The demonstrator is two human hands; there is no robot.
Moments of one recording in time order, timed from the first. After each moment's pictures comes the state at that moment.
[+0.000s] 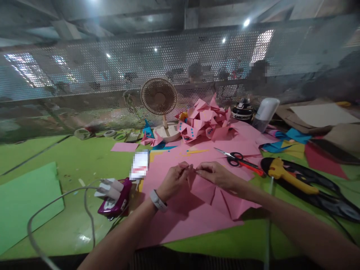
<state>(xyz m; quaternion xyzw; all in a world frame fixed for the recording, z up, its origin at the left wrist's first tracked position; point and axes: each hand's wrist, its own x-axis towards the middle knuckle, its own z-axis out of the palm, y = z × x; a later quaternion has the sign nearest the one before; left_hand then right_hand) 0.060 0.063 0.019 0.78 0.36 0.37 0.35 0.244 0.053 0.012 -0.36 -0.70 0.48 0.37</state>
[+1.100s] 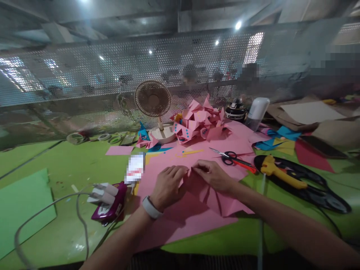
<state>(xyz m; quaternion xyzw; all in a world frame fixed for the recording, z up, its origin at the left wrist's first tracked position) 0.053 0.049 0.023 0.90 0.32 0.28 -0.05 0.245 0.050 0.015 -0.37 -0.74 0.37 0.42</state>
